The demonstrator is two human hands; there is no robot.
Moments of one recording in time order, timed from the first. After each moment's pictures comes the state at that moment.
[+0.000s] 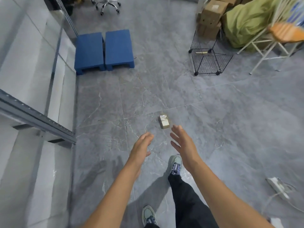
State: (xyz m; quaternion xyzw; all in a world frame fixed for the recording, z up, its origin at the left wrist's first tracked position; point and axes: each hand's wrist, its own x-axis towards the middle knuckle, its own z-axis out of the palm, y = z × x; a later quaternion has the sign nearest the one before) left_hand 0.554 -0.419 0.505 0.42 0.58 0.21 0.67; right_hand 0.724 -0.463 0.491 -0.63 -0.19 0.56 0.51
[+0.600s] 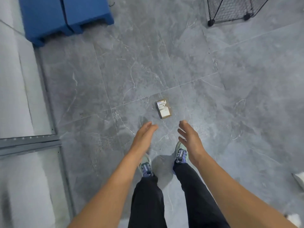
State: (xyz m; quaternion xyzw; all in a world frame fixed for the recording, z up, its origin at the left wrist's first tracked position) left_hand 0.744 -0.131 0.301 0.41 0.65 0.01 0.64; right_hand 0.905 -0.213 0.246 -0.68 -0.02 0.61 0.40
